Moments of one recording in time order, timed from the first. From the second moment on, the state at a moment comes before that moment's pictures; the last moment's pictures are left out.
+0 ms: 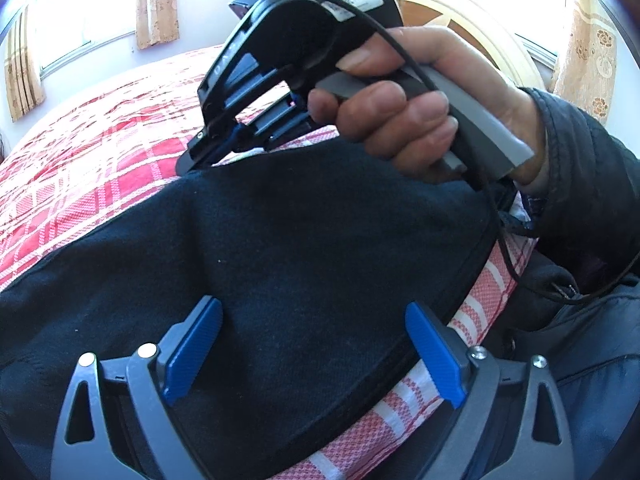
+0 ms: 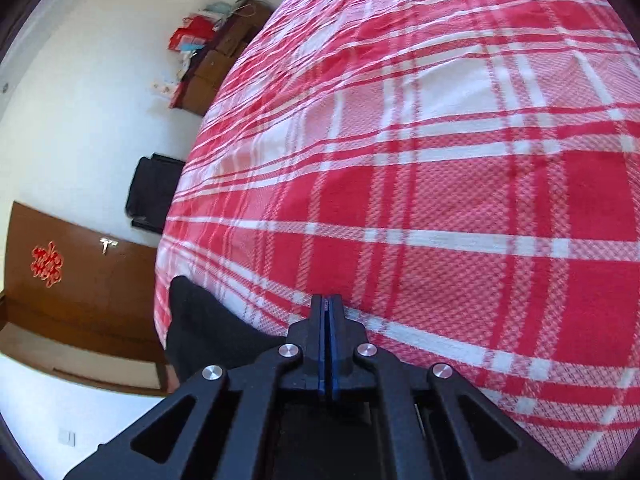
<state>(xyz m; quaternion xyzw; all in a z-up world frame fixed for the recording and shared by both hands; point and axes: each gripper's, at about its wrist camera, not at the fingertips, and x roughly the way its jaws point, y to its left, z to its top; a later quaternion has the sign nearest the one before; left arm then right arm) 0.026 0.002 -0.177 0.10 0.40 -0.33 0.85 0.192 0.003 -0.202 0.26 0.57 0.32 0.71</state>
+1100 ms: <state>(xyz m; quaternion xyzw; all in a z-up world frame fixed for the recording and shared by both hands) 0.058 -0.036 -0.165 0.04 0.43 -0.31 0.85 -0.024 -0.520 -0.111 0.28 0.41 -0.10 0.86</state>
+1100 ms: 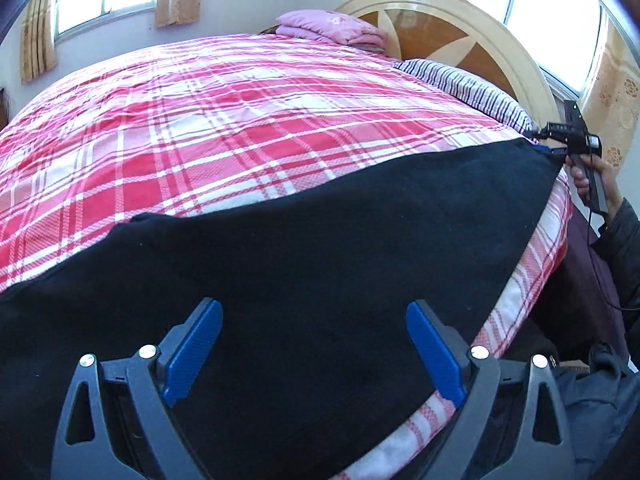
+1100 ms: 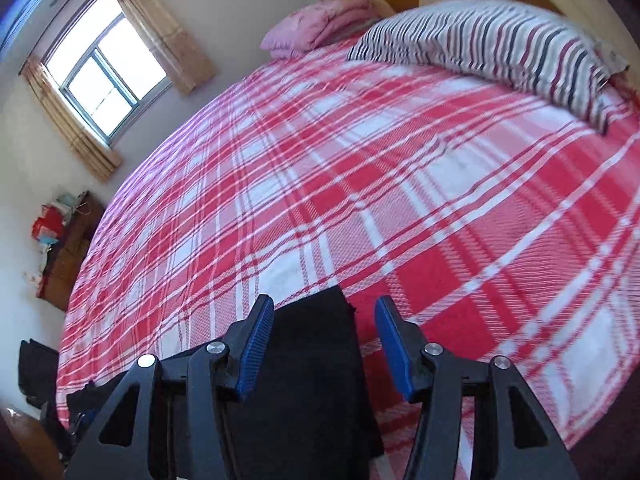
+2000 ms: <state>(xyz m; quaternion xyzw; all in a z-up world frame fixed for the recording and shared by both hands) 0.055 -0.021 -0.157 0.03 0.41 -0.31 0.86 -0.122 -0.507 -0.109 0.33 0.38 -0.14 0.85</state>
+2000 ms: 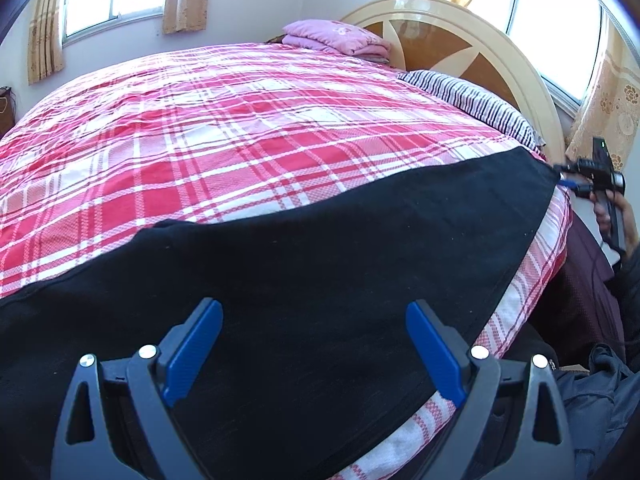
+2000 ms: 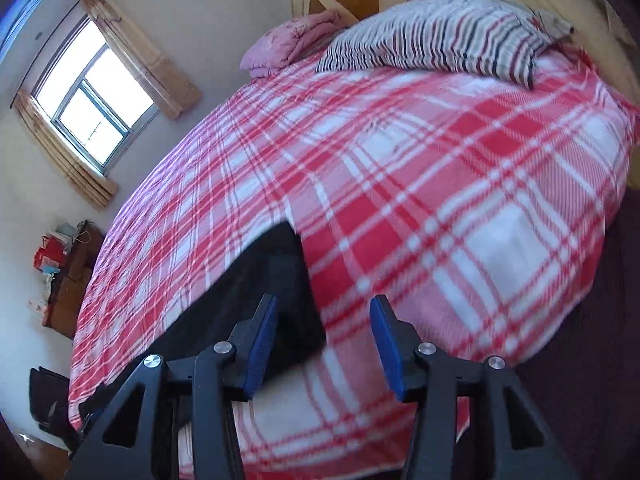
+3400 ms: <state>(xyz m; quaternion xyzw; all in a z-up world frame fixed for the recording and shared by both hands) 0.064 0.012 -0.151 0.02 0.40 -0.28 0.87 -0.058 -0.284 0.009 0.16 0.27 0.11 0.94</state>
